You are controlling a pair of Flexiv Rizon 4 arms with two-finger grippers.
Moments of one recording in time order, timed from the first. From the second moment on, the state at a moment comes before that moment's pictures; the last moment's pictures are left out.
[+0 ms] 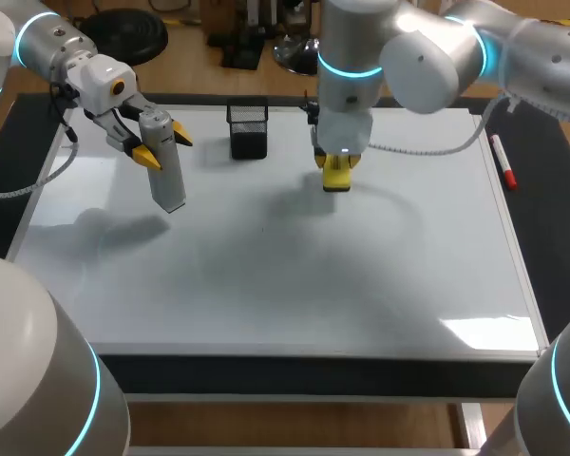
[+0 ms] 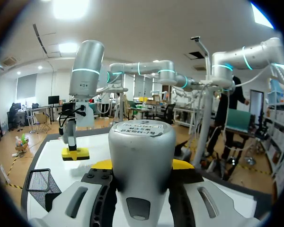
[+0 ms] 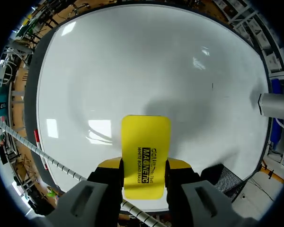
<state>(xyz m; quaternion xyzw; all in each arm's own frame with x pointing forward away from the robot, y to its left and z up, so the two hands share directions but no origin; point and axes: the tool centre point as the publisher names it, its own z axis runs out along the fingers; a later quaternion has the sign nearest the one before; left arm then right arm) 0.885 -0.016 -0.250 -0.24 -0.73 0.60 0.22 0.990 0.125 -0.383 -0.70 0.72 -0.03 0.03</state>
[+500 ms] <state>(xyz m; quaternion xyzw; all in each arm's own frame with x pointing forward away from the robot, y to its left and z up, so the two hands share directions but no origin) 0.885 -0.016 -0.250 -0.24 -0.73 0.60 0.22 1.041 0.140 -0.385 -0.70 0.71 -0.02 0.03</state>
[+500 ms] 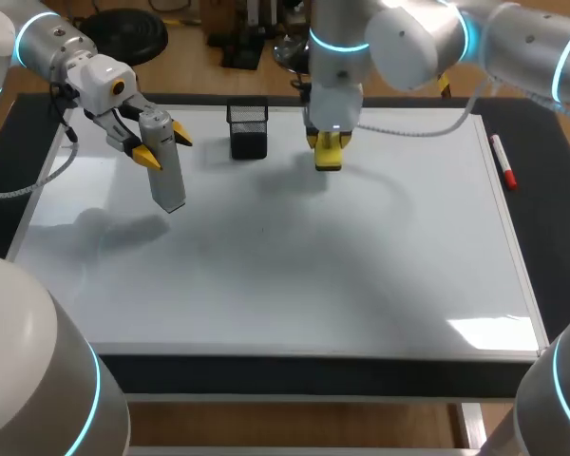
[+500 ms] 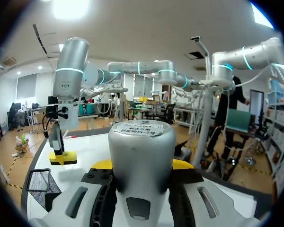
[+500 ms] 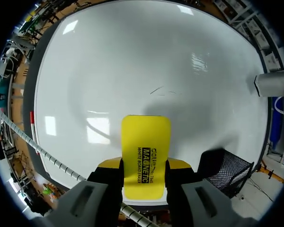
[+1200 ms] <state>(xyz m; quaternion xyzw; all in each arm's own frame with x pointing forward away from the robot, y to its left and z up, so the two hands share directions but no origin) 0.885 -0.015 -0.250 -0.24 -0.73 0.60 0.22 1.073 0.157 -0.407 -0.71 0.70 -0.02 0.03</state>
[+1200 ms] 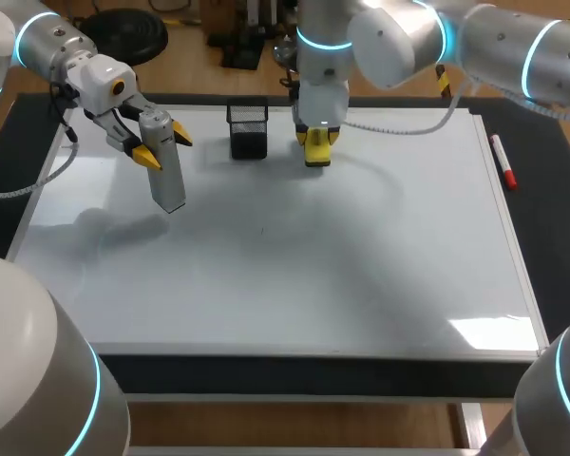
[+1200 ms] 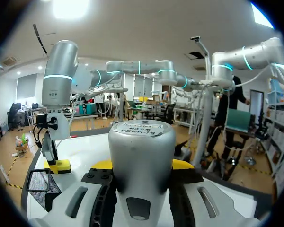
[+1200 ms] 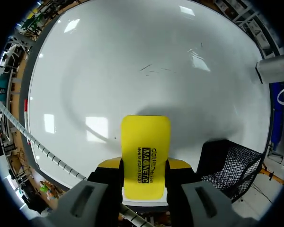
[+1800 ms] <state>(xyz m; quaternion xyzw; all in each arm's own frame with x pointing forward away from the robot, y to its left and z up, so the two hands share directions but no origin) 0.885 -0.016 -0.250 -0.24 -0.73 0.60 0.22 1.083 0.163 -0.420 -0.70 0.71 -0.02 0.02</state>
